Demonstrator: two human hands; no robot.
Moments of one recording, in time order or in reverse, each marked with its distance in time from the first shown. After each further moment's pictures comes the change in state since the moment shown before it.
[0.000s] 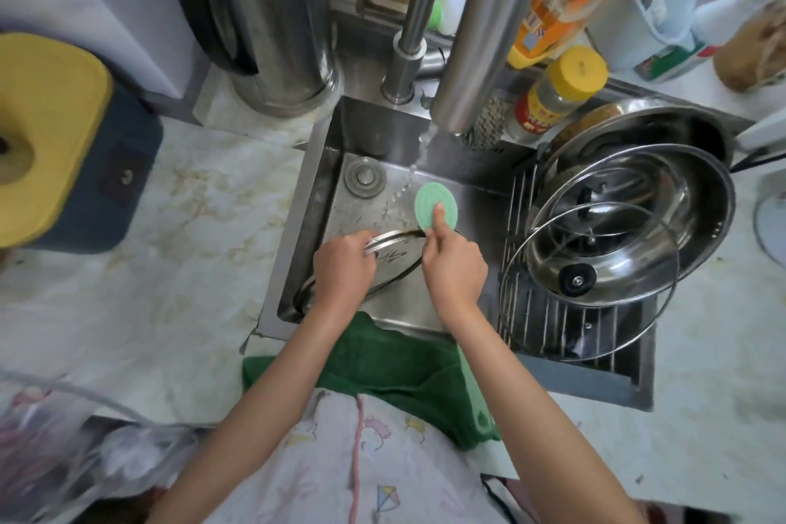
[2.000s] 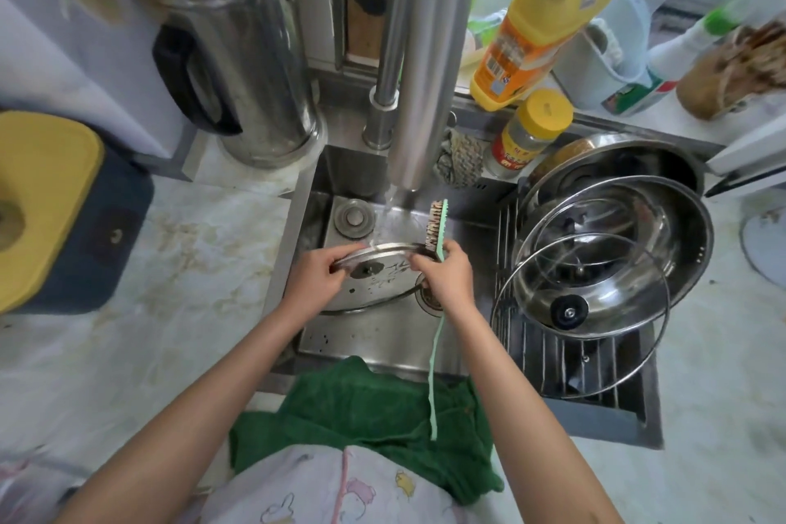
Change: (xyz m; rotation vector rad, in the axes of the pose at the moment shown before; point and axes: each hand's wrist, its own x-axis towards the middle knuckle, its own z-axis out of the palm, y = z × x) left_hand 0.052 -0.028 -0.010 -0.344 -0.184 0.126; right_hand 0.059 0.025 0.016 0.829 -0.125 0.243
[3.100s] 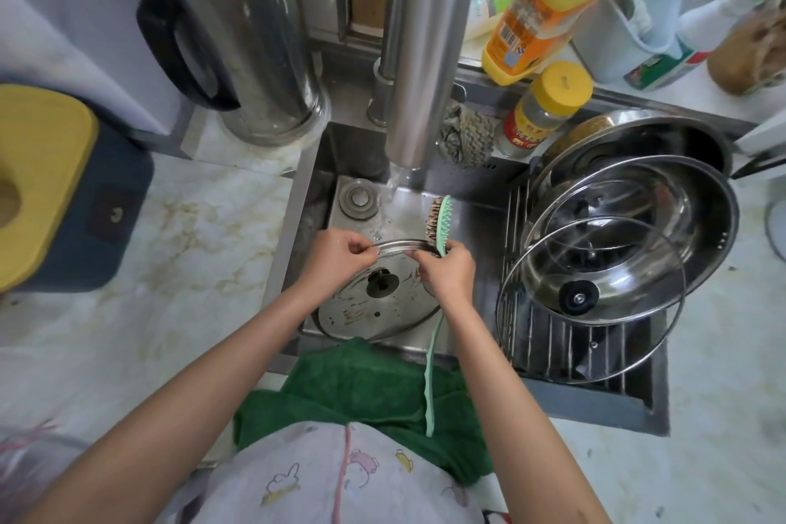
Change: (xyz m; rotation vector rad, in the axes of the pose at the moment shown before) left_hand 0.010 0.005 0.017 0.024 -0.053 -0.133; right_hand 0.002 0.028 0.015 -0.051 0.055 0.089
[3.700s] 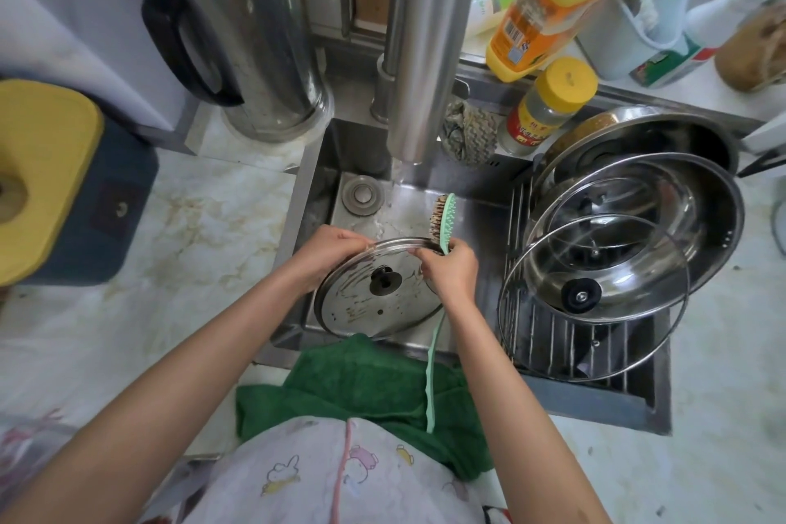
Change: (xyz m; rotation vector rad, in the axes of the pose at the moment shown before) left_hand 0.006 0.001 -0.015 -0.307 -0.251 -0.347; right_hand 0.002 0.005 0.002 0.021 -0.001 0.008
